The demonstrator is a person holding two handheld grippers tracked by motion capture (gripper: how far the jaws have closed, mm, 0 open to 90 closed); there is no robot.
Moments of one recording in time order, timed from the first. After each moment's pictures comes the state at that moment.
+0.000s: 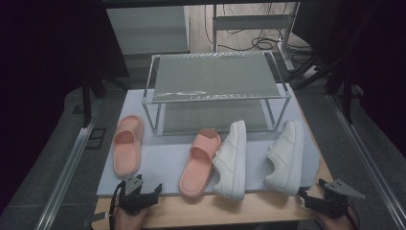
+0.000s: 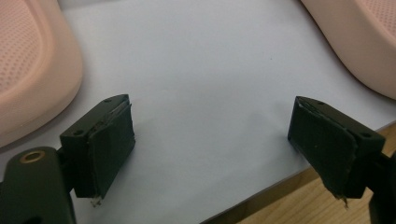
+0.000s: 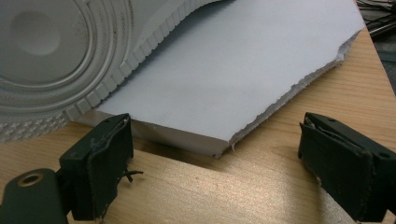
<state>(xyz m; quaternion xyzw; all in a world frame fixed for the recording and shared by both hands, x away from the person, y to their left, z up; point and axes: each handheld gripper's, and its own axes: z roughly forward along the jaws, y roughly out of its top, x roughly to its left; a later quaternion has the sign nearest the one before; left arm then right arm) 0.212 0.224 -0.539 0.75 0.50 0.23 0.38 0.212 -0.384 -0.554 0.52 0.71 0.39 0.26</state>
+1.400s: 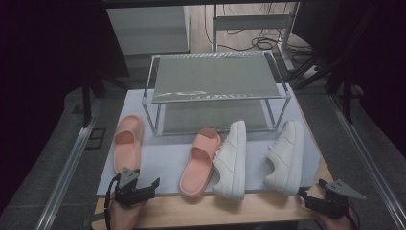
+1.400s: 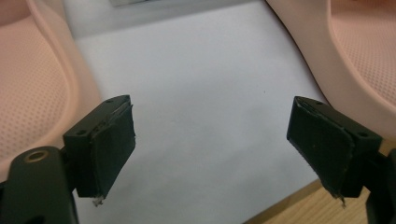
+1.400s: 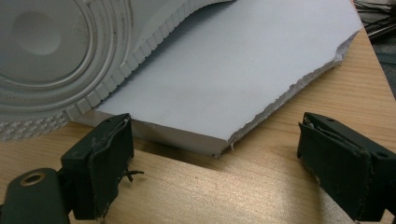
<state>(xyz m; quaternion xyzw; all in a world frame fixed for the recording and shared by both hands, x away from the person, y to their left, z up) 0.225 0.232 -0.513 0.74 0.50 0.22 0.39 0.211 -0.385 -0.555 0.52 0.71 0.40 0.26</state>
